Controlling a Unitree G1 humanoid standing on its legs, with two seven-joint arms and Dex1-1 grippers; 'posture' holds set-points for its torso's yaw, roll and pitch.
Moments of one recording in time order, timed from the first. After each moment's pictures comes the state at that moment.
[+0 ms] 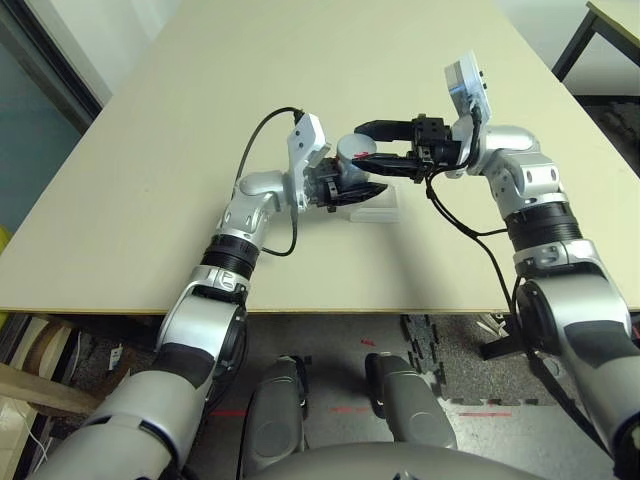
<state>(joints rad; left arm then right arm) -0.87 0.18 -0.09 0.72 -0.23 0.01 -1.15 -0.98 -0.38 0.04 0.65 0.35 0.11 1.44</state>
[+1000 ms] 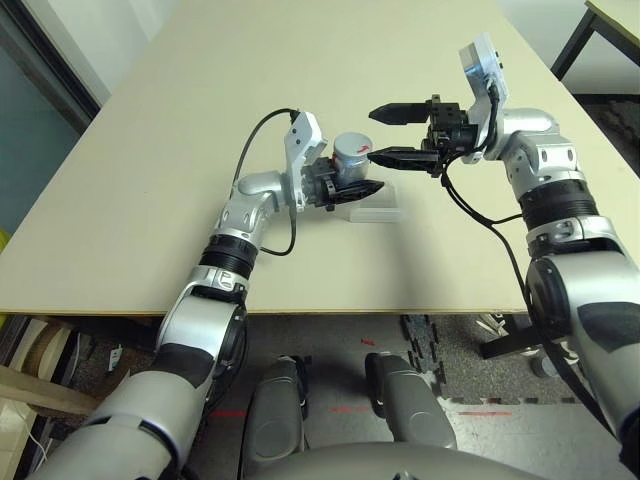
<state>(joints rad) -0.87 0.18 -0.06 0.72 -0.23 0.02 -1.13 -1.07 -0.40 0.00 0.76 0.35 0.17 1.46</state>
